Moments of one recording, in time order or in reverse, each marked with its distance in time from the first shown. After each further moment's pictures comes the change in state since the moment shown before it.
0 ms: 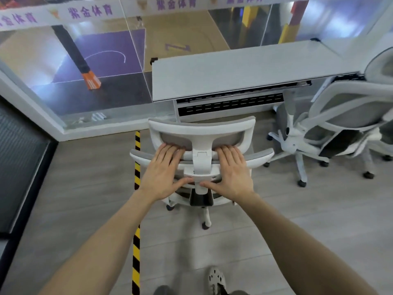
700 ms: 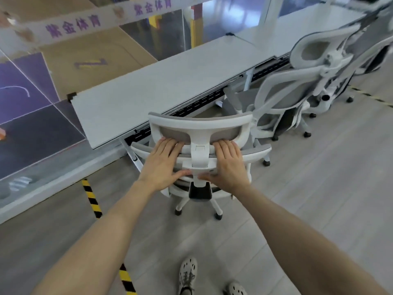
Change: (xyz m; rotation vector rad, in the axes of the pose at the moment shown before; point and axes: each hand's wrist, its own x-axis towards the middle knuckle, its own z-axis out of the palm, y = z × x) left_hand 0.247 -0.043 0.055 -0.124 -0.060 0.448; right_hand 0.102 0.073 0.016 -0.107 0.037 0.488
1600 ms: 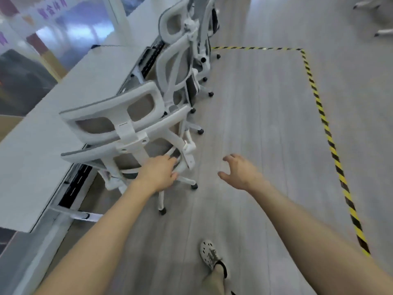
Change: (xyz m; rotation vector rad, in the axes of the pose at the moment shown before) left_hand -0.010 0.077 -0.043 0.092 -0.351 0.604; right_hand -0.210 -0.076 -0.074 0.199 -0.289 0.957
